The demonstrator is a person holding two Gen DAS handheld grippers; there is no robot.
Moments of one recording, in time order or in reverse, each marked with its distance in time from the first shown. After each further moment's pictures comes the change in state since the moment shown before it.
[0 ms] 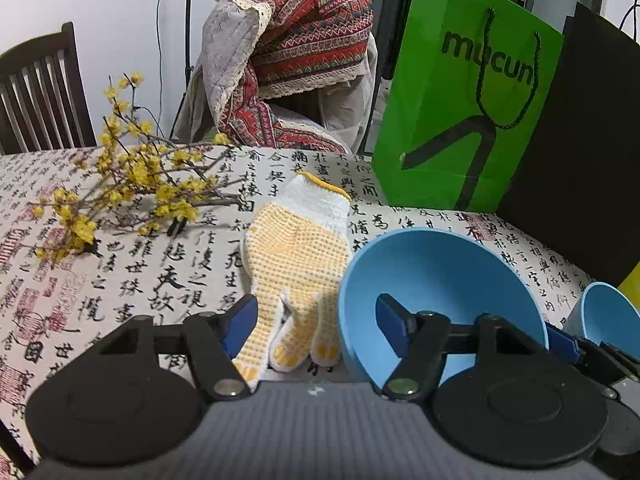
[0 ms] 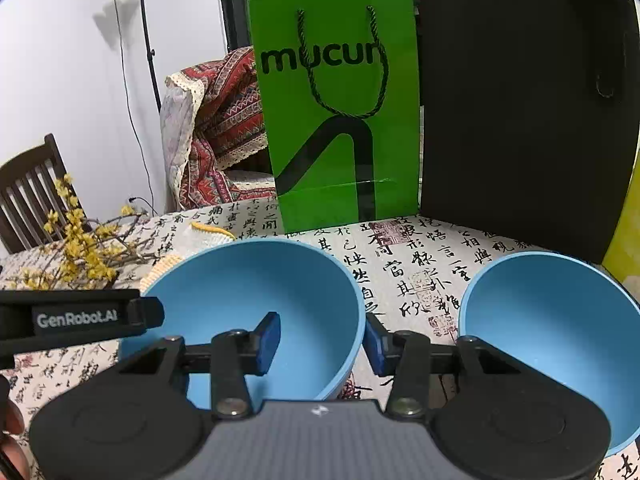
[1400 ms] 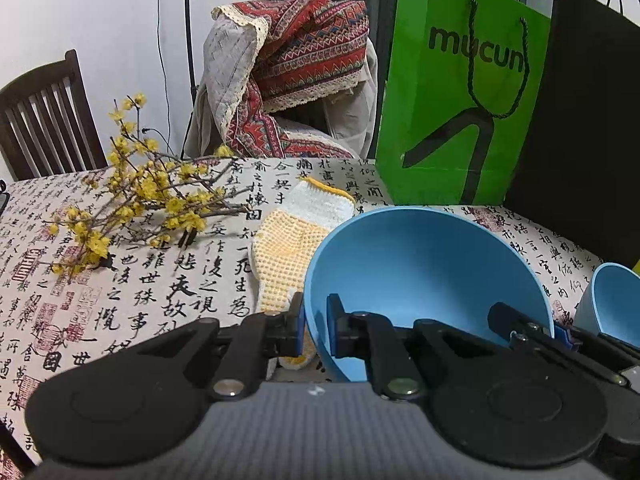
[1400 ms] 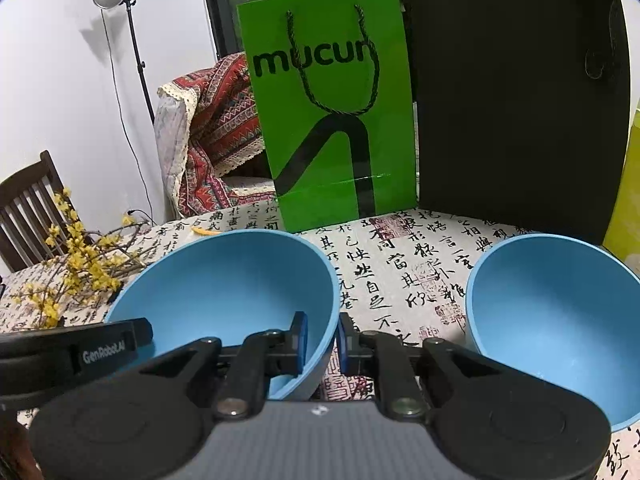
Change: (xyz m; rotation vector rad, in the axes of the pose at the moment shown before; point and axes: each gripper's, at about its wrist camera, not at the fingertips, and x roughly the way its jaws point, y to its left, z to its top) left arm -0.008 -0.011 -0.008 0.067 -0.047 0.072; right arm -0.003 0.001 -0.004 0.068 -0.009 0.019
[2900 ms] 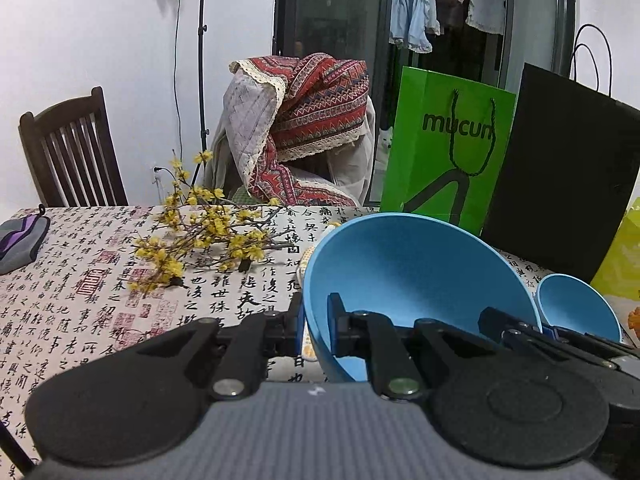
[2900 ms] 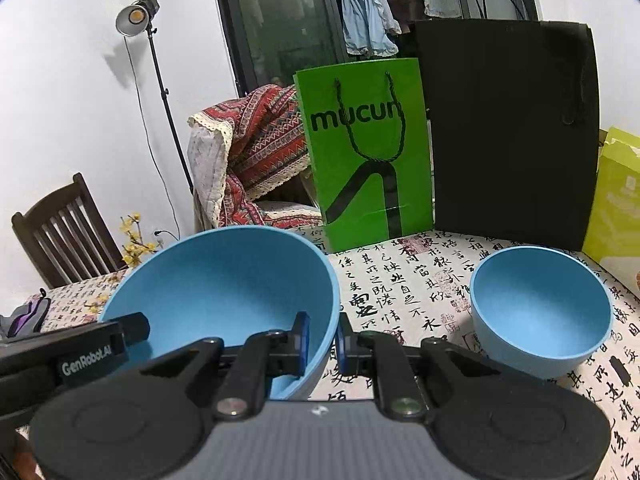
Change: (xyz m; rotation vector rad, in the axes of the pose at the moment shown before) left arm -0.117 0.049 -0.016 -0.005 -0.136 -0.032; right arm -0.104 0.044 -0.008 0.018 -0.067 0.038
